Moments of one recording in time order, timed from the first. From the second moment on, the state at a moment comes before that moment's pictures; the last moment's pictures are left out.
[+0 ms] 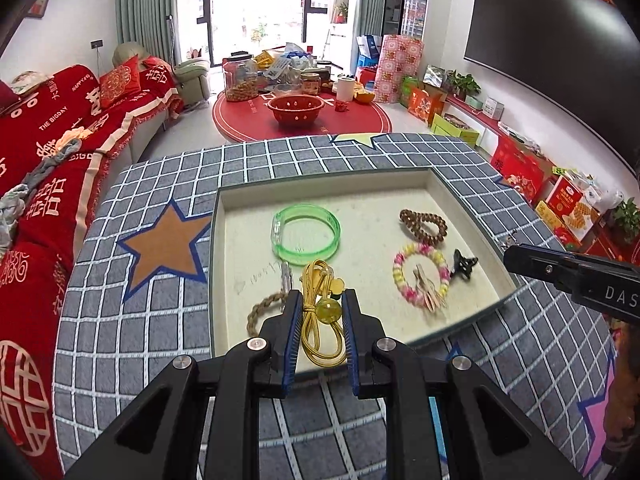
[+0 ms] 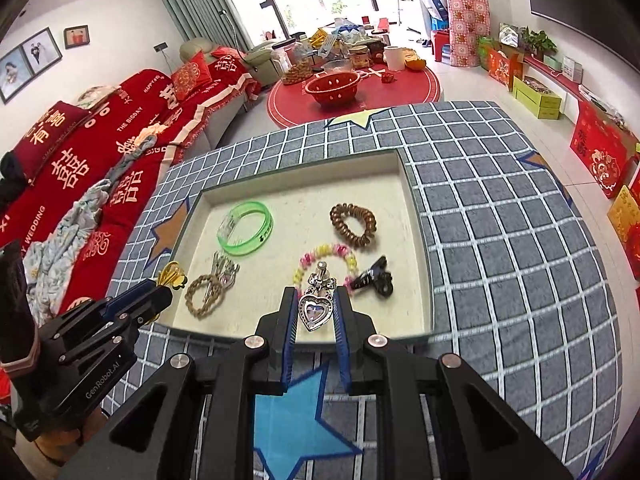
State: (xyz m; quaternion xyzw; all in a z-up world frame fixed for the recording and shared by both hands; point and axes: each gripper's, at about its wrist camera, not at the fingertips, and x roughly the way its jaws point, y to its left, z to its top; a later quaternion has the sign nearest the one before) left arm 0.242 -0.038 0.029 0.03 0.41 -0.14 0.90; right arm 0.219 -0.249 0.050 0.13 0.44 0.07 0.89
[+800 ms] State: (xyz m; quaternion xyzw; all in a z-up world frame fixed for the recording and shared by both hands) left arm 0.305 -0.070 -0.015 0.05 0.44 -0.11 0.89; right arm 0.291 -0.250 0.004 0.14 0.47 0.08 0.87
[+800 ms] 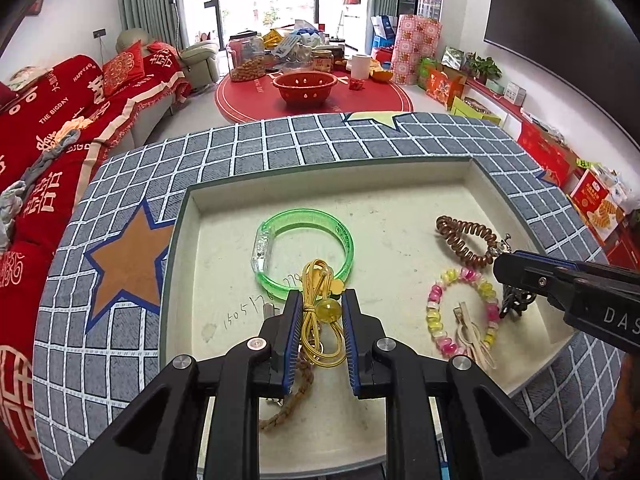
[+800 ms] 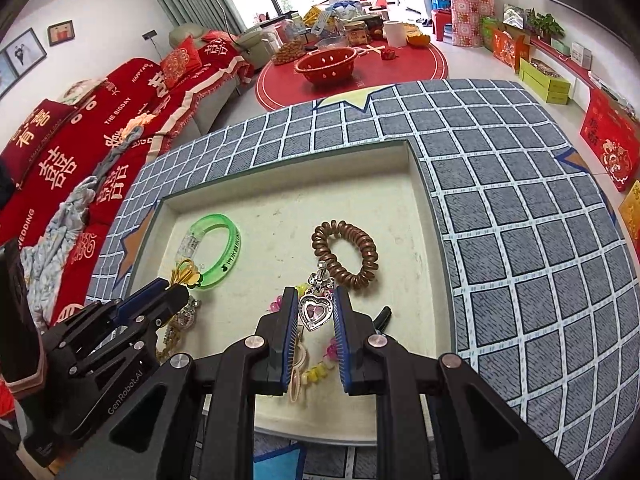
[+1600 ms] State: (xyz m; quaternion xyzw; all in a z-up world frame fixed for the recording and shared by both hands) left arm 0.297 -0.087 -0.017 0.10 0.43 -0.09 0.89; right arm 0.295 -0.250 -0.011 0.14 0.48 0.08 0.86
